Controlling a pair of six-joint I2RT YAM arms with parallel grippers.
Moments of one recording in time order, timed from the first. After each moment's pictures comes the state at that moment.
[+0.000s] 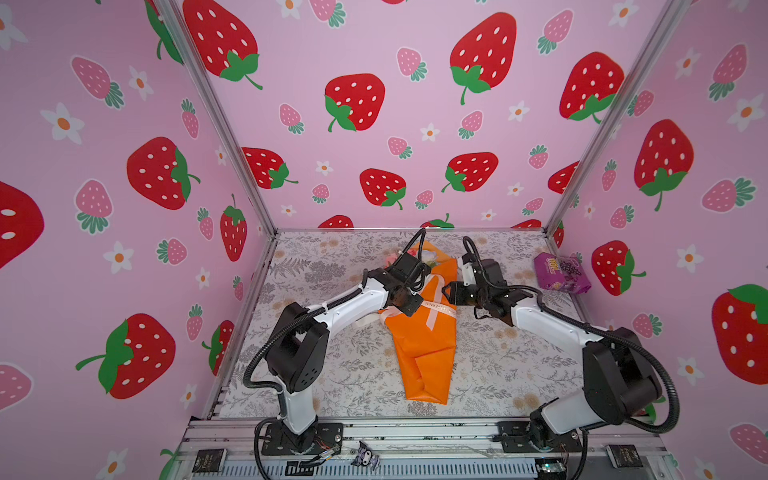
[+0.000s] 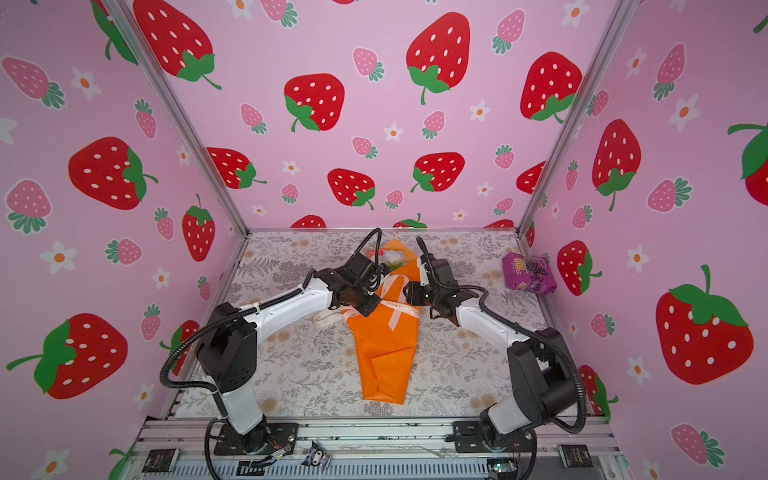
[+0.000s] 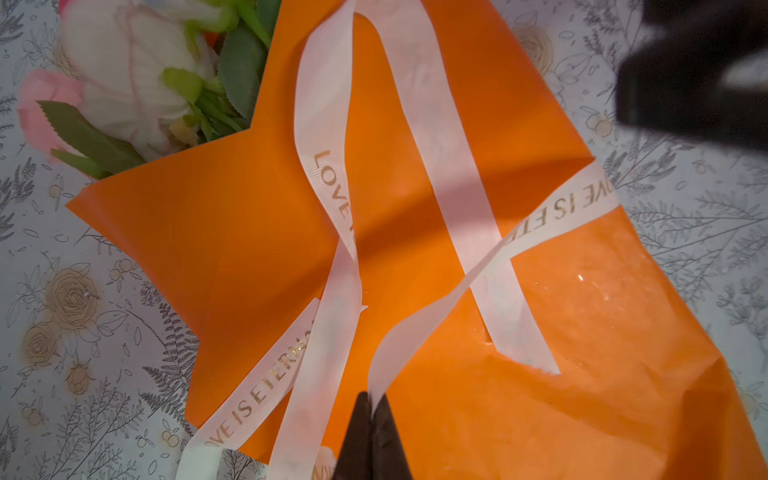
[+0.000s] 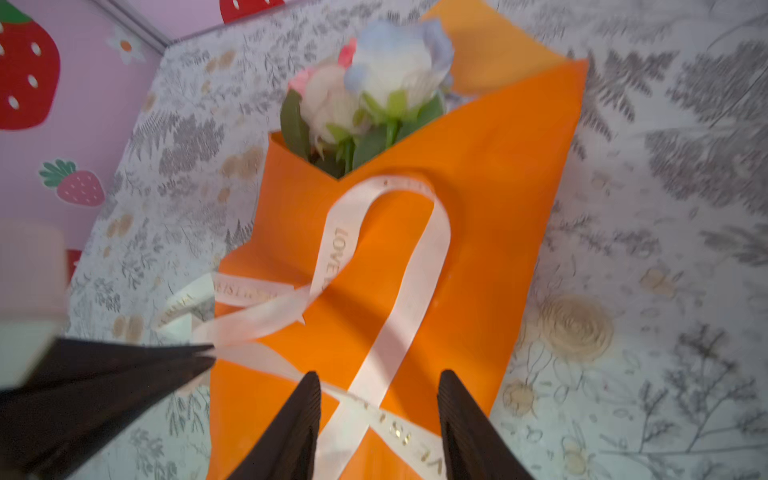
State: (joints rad) left arm -0.69 1.84 1.43 -0.67 -0.03 0.07; right arm 0.58 1.50 0.89 -0.15 -0.17 0.42
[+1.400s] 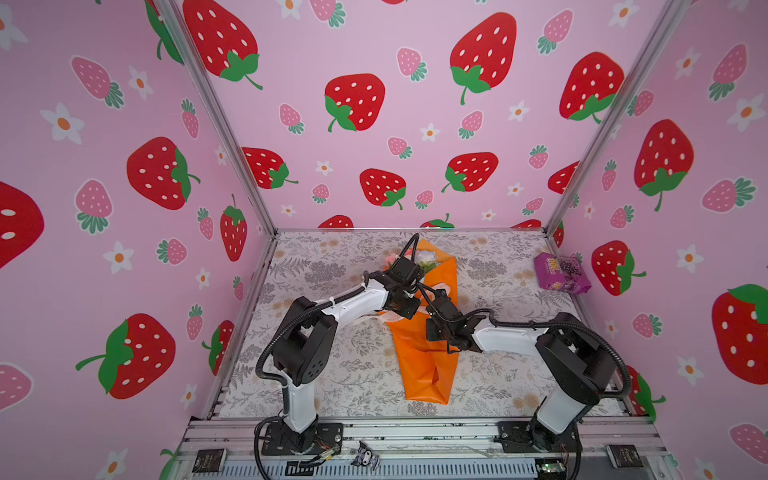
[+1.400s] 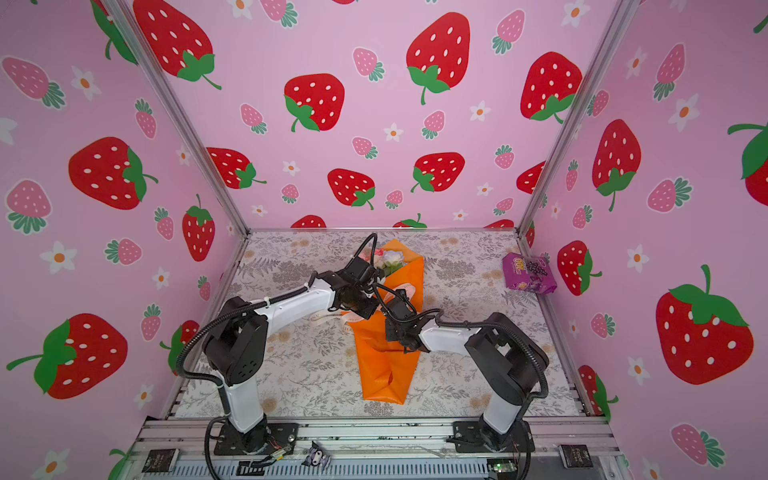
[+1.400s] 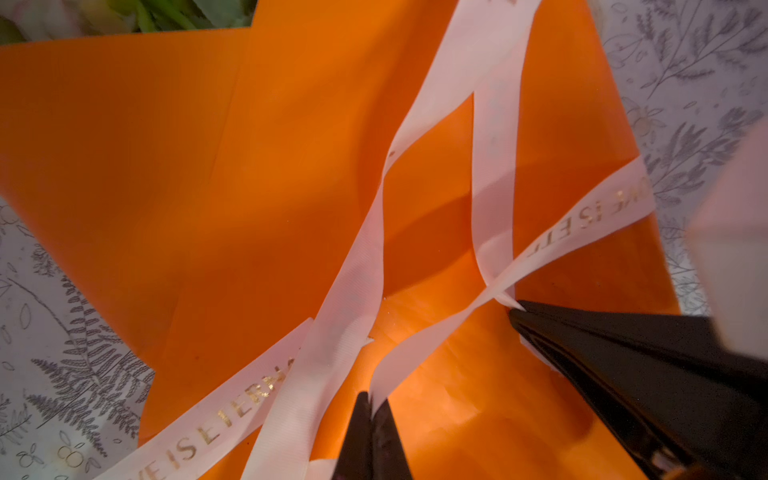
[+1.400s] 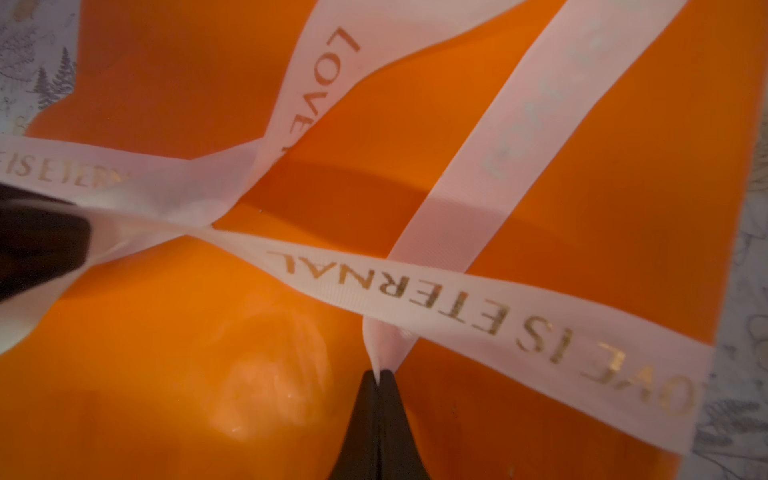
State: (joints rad) left arm -0.66 1.89 1.39 -0.63 0.06 -0.04; right arm 0.90 1.70 0.85 -0.09 0.24 0.58
